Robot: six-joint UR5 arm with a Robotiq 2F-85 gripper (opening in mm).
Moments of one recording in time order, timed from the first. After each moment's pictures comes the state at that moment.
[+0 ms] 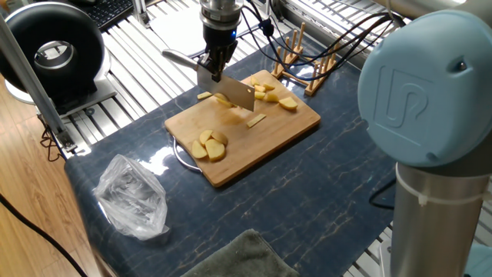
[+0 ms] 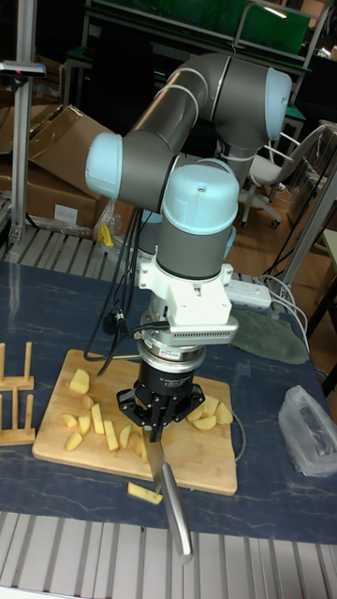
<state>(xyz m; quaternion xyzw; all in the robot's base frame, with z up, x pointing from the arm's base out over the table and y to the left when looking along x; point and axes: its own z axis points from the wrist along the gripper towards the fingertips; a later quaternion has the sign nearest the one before) 0.673 0.019 0.085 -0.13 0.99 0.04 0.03</state>
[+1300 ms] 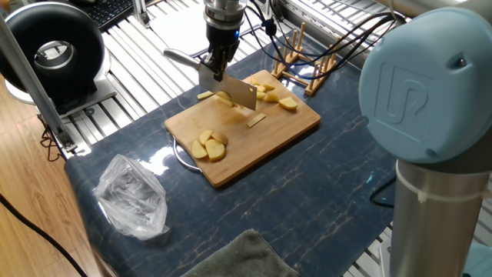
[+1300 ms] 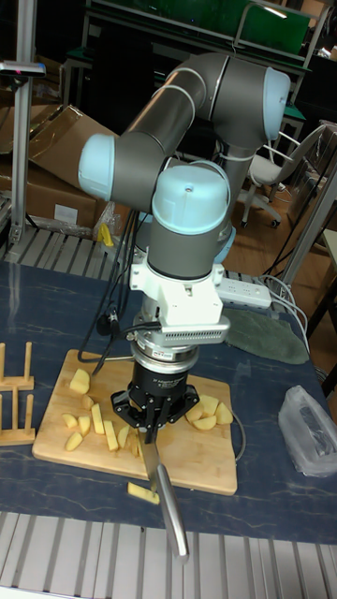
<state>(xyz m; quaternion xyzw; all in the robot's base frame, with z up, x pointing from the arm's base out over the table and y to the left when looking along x) 0.676 0.016 0.080 -0.13 0.99 0.05 0.04</state>
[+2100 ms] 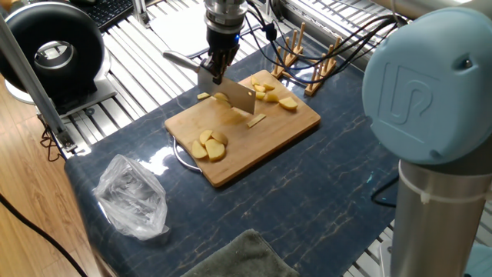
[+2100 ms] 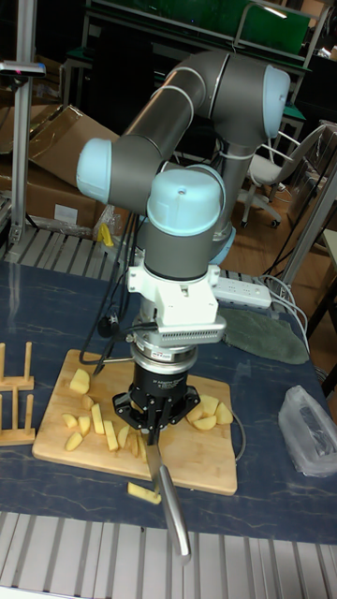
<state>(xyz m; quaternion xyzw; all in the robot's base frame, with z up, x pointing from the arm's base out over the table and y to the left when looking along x) 0.673 0.017 0.074 -0.13 0.99 0.06 0.05</state>
